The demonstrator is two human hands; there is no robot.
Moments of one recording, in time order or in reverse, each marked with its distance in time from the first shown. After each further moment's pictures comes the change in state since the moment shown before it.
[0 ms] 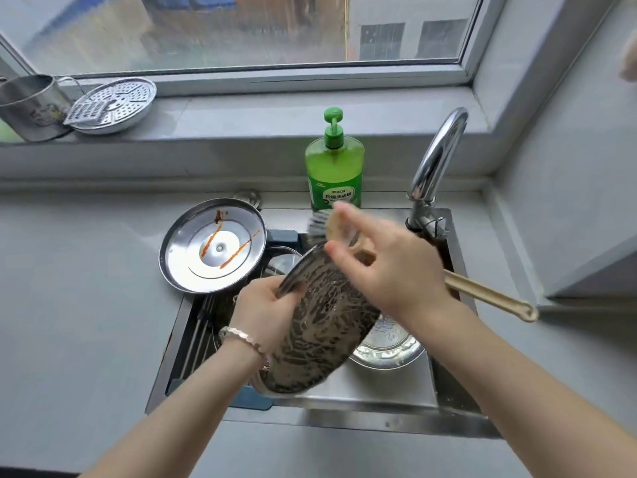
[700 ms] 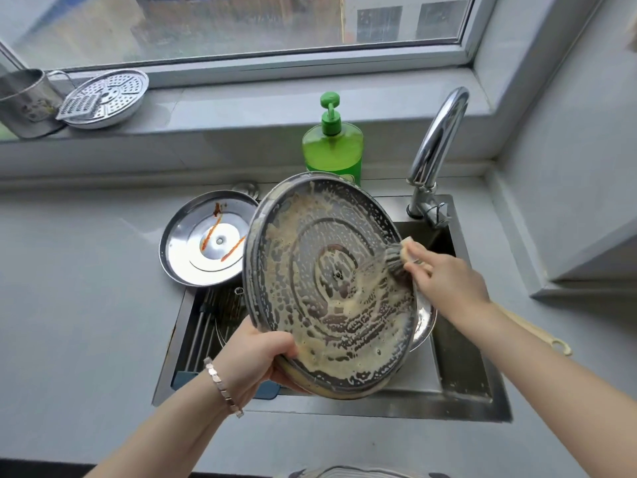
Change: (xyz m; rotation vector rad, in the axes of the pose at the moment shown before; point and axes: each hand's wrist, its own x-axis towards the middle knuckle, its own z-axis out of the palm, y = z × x) left_hand -0.043 0.005 -0.018 -0.466 -0.408 -0.473; right_hand -0.026 0.118 0.036 -0.160 -0.254 0.385
